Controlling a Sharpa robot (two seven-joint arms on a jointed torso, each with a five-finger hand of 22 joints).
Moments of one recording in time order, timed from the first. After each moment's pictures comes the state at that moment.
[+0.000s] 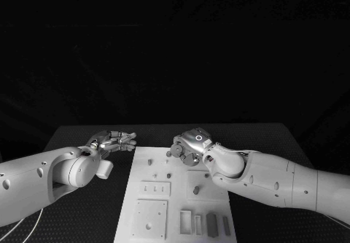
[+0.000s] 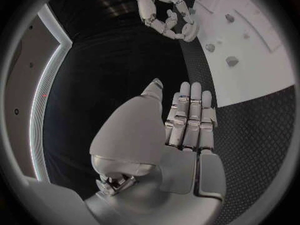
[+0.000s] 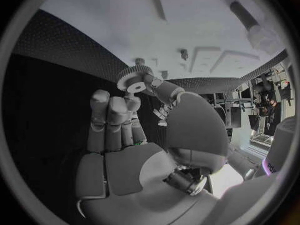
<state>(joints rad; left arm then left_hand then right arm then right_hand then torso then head) 1.36 -0.80 -0.22 1.34 -0.01 -0.27 0.16 1.47 -0.04 0.06 0.29 0.15 0.75 0.19 0.39 0.37 1.16 0.12 0.14 0.15 0.86 0.12 0.58 0.46 0.04 0.63 0.02 0.46 1.30 1.16 -0.62 -0.04 1.36 -2.08 -0.47 -0.32 1.08 -0.29 0.84 -0.09 0.05 0.90 0.07 0.36 0.48 1.12 -0.04 1.09 0.97 1.28 -0.13 1.20 1.05 0.23 1.13 -0.03 1.05 1.28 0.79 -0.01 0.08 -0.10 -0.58</state>
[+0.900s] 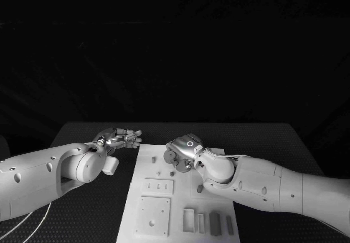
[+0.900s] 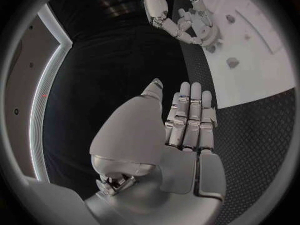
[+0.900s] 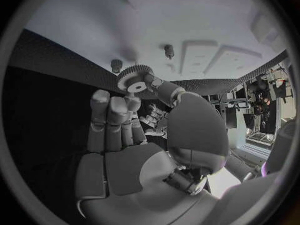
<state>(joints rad) 1.36 -0.79 -0.22 1.34 -0.01 -0.28 0.16 1.47 -0.04 0.06 0.29 0.15 0.75 0.19 0.39 0.37 1.16 0.12 0.14 0.15 0.86 0.12 0.58 0.46 0.04 0.63 0.02 0.46 1.30 1.15 -0.51 -0.09 1.29 -2.08 -0.46 -0.33 1.07 -0.30 0.84 -0.09 0.05 0.91 0.07 0.37 0.48 1.12 -0.03 1.09 0.96 1.29 -0.13 1.20 1.04 0.24 1.13 -0.03 1.05 1.28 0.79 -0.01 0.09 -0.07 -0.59</state>
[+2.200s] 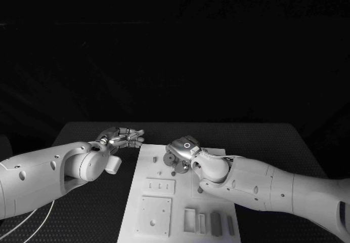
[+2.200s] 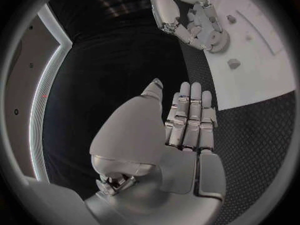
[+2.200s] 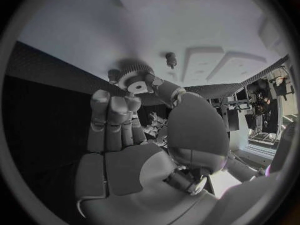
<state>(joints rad) 1.36 -0.78 -0.22 1.34 -0.01 -0.28 0.16 1.47 -0.04 0.06 0.29 0.15 0.75 0.19 0.38 0.37 1.16 0.12 0.14 0.15 0.86 0.12 0.58 0.46 0.04 0.63 0.02 0.46 1.30 1.14 -0.44 -0.10 1.20 -2.06 -0.43 -0.31 1.07 -0.30 0.83 -0.11 0.05 0.91 0.06 0.36 0.48 1.13 -0.03 1.09 0.95 1.29 -0.13 1.19 1.04 0.24 1.13 -0.03 1.05 1.28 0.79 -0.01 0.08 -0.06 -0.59</state>
